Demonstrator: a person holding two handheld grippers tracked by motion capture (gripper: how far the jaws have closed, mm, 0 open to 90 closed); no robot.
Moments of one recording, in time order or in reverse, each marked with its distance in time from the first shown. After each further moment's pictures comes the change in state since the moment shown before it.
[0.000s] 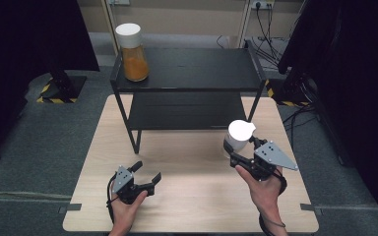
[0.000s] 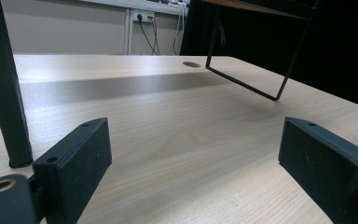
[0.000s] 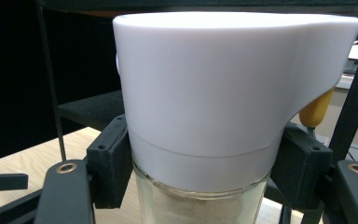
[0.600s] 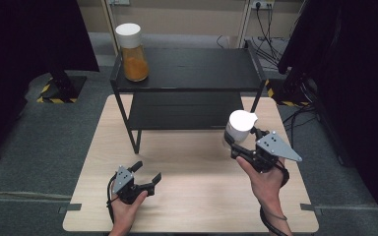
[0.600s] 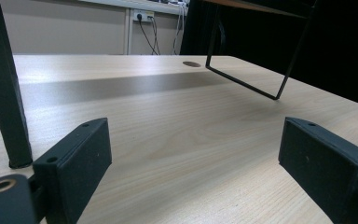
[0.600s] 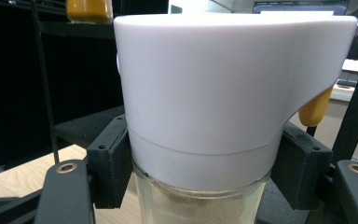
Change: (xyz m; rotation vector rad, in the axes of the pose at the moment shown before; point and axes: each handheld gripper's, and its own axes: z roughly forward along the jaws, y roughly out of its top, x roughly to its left) left arm -0.001 0.000 0.000 0.001 0.001 0.004; right arm -0.003 0.025 0.006 -0.027 -0.005 -0.015
